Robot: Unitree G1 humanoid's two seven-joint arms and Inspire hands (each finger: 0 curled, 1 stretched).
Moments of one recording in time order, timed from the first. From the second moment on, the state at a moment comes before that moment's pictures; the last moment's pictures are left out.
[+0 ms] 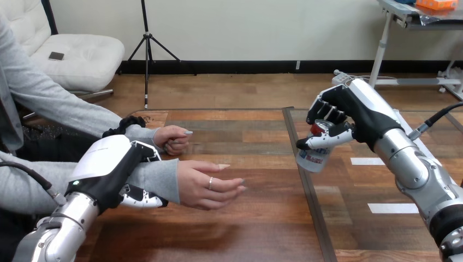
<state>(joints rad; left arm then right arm) -0.17 0.57 -0.14 0.37 0.58 -0.34 0.00 -0.76 -0.46 0.19 1.18 -0.43 -0.55 -0.02</state>
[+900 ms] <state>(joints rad) -0.17 0.55 -0.14 0.36 0.56 -0.35 -0.01 -0.76 -0.40 0.20 1.15 -0.43 -0.59 -0.01</state>
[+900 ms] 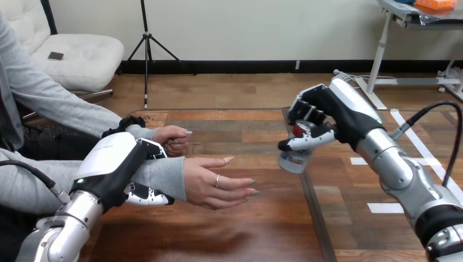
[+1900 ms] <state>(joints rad) -0.17 0.55 -0.14 0.36 0.56 -0.36 -0.01 -0.77 -0.31 0.24 1.13 -0.43 -0.59 0.04</state>
